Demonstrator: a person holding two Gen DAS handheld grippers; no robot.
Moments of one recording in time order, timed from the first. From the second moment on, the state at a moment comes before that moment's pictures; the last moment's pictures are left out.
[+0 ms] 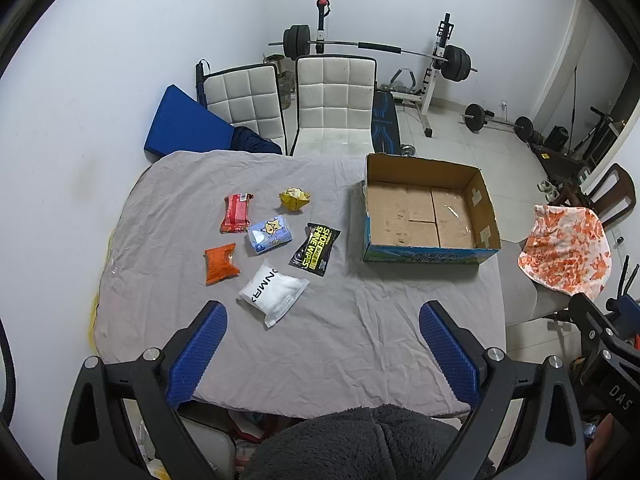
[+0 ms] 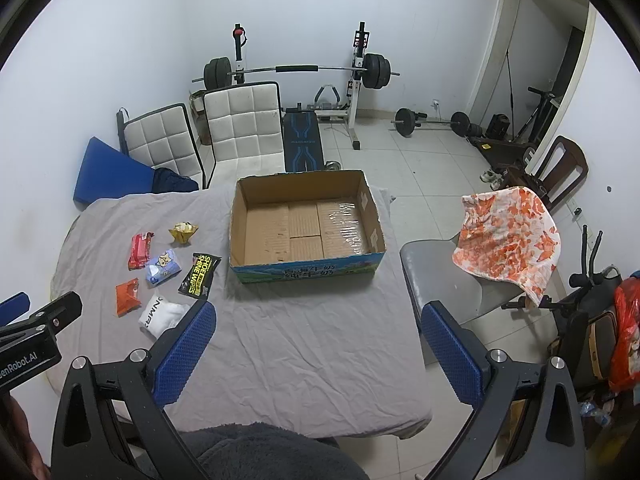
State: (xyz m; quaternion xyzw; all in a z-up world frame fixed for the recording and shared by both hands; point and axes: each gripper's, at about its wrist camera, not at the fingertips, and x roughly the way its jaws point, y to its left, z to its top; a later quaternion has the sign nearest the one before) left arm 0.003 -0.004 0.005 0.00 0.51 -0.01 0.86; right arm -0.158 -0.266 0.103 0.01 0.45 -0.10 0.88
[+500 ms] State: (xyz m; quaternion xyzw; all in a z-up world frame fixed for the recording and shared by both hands) left arm 0.002 -0.004 0.008 0.00 0.50 -0.01 0.86; right arm -0.159 -0.267 0.106 0.02 0.45 -0.11 0.89
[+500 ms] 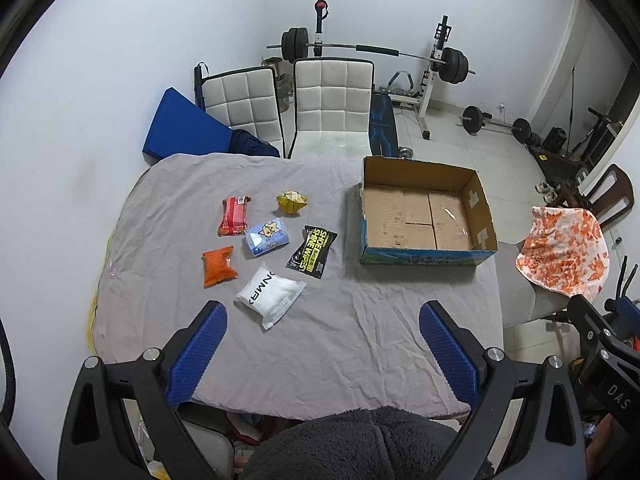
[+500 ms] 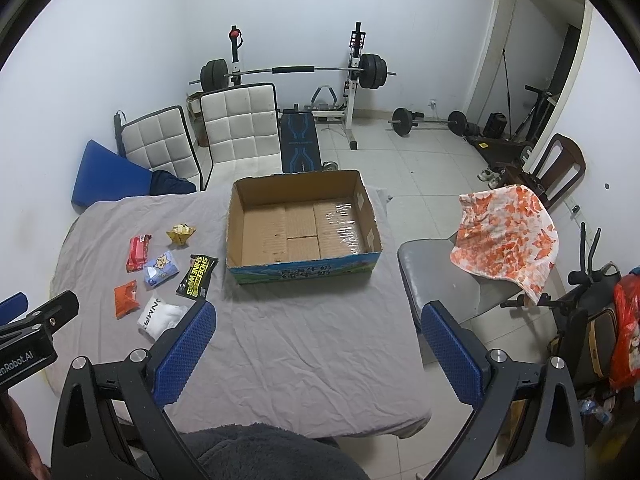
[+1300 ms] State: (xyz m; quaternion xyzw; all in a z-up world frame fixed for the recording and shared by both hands) left arm -0.001 -0.005 0.014 -0.01 0.49 -0.01 0.87; right arm -0.156 -0.272 0.117 0.01 0.43 -0.11 0.90
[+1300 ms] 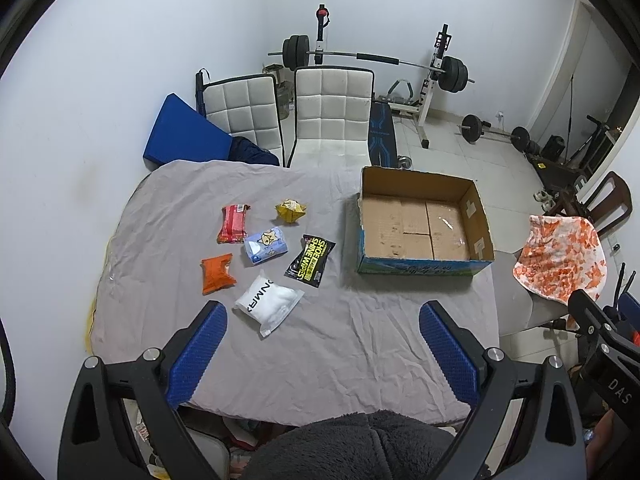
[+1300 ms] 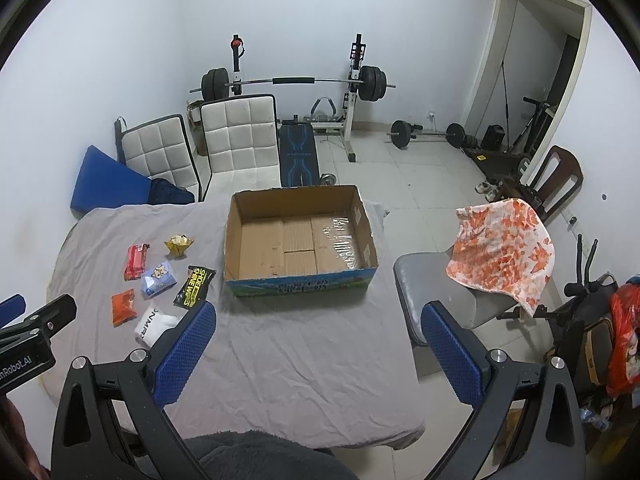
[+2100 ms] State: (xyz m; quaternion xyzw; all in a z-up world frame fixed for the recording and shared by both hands) left arm 0.013 -0.010 0.024 -0.01 0.48 -0.02 0.88; right arm -0.149 -0.275 0.122 0.01 0.42 -0.12 0.90
